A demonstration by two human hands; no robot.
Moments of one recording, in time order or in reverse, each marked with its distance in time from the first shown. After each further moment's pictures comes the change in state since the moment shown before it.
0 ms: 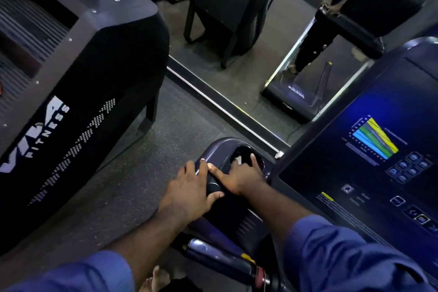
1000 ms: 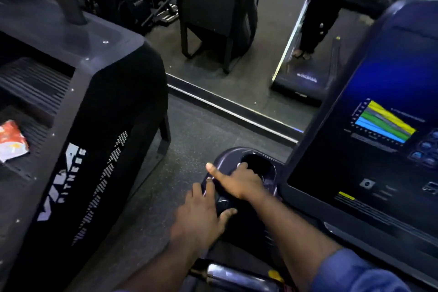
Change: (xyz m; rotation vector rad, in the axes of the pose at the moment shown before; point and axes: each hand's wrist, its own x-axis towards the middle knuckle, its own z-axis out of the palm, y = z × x) left_hand -0.003 0.007 -0.002 0.093 0.027 -0.012; right_hand 0.000 -0.017 -0.011 0.767 0.051 0.152
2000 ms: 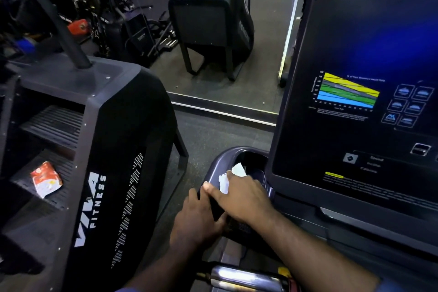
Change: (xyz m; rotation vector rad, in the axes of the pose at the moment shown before) left_hand 0.001 0.005 -0.002 0.011 -0.058 -0.020; right_hand -0.028 0.047 0.015 -0.142 0.180 -0.381
